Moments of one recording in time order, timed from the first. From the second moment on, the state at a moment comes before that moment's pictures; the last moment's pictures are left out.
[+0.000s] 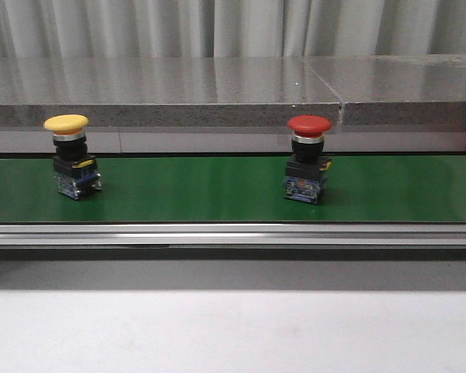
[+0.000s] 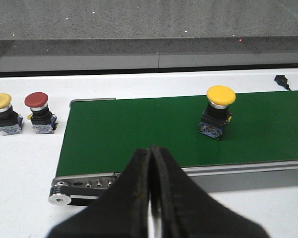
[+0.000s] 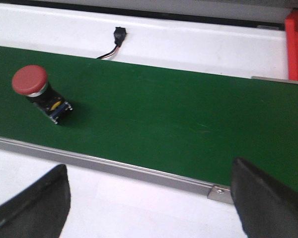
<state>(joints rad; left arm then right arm) -0.14 0.29 -0.51 0.01 0.64 -0.06 -0.08 0.79 -0.73 0.43 0.74 -0.41</state>
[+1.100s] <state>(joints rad) -0.14 0.29 -0.51 0.01 0.64 -0.06 0.19 1.51 -1.02 0.44 0.62 -0.53</state>
